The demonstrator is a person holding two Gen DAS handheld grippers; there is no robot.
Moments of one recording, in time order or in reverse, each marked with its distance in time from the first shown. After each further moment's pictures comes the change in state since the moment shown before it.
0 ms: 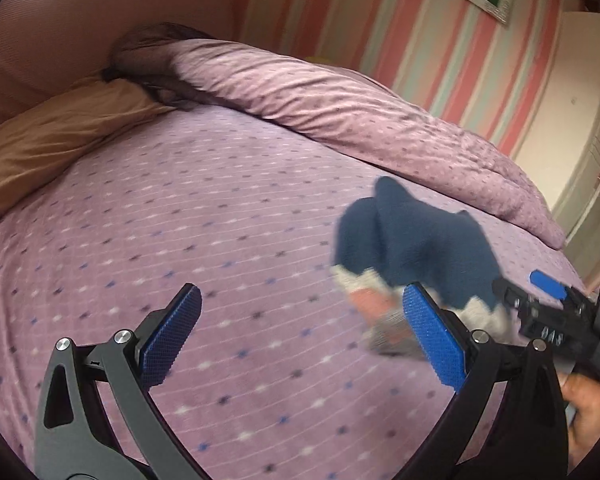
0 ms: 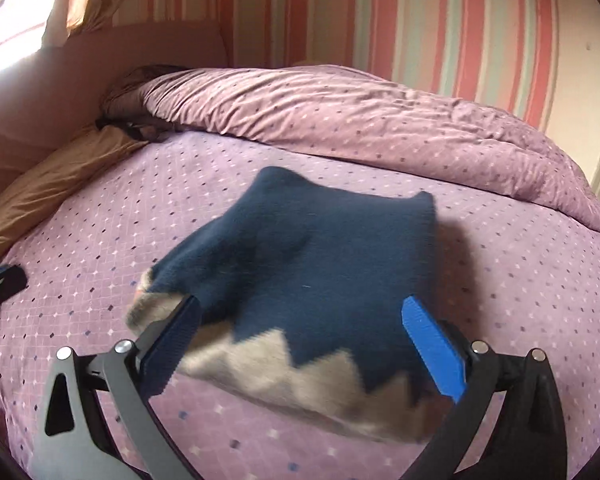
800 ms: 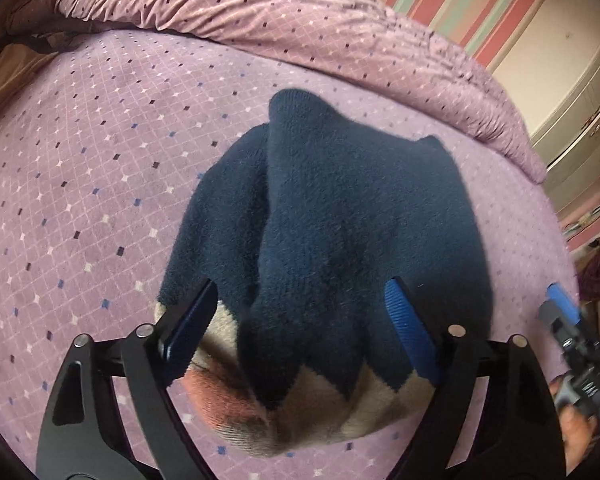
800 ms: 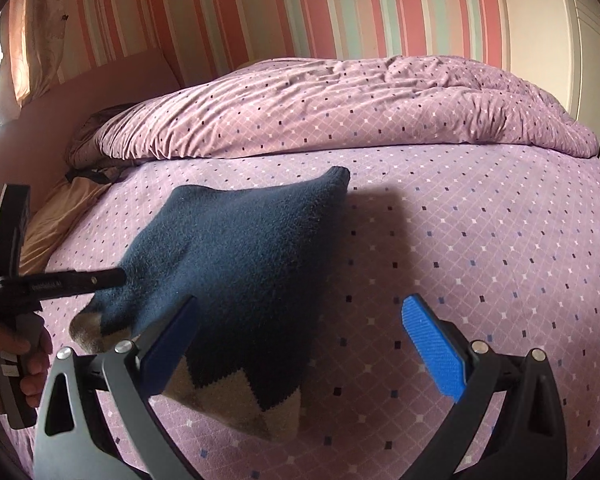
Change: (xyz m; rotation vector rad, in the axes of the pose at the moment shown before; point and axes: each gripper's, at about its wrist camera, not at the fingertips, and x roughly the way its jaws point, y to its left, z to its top) left arm 0.145 -0.090 0.032 0.087 0.402 -0.108; right arm 0.010 -0.120 -0.006 0.226 0.038 0.037
